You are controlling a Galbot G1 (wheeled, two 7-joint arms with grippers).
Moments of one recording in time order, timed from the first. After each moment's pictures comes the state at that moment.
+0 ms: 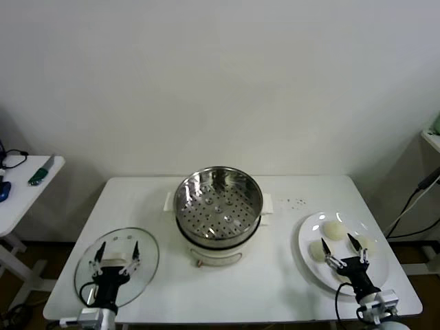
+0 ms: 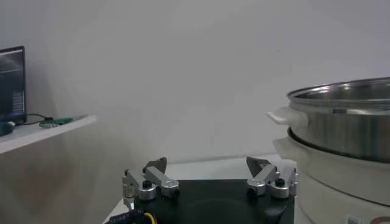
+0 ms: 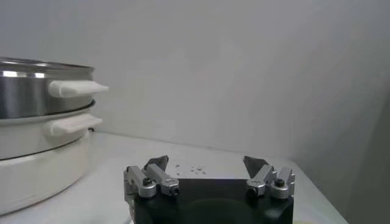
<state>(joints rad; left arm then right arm) 1.65 -1.43 -0.65 -1.94 -0.06 -0.10 -0.06 -1.50 1.20 0.74 1.70 0.27 0.14 -0.26</state>
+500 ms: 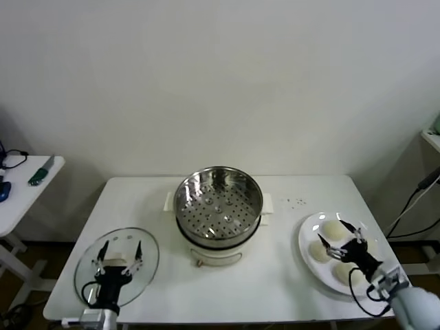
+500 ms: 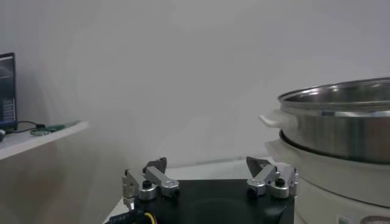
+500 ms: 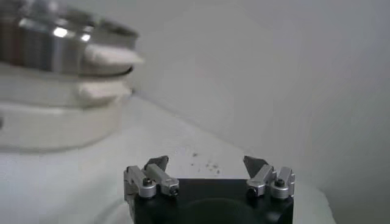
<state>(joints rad) 1.66 -1.42 -0.64 -1.95 -0.04 -0.11 -0.06 -1.35 0.86 0.67 1.64 0.11 -0.02 -0.57</state>
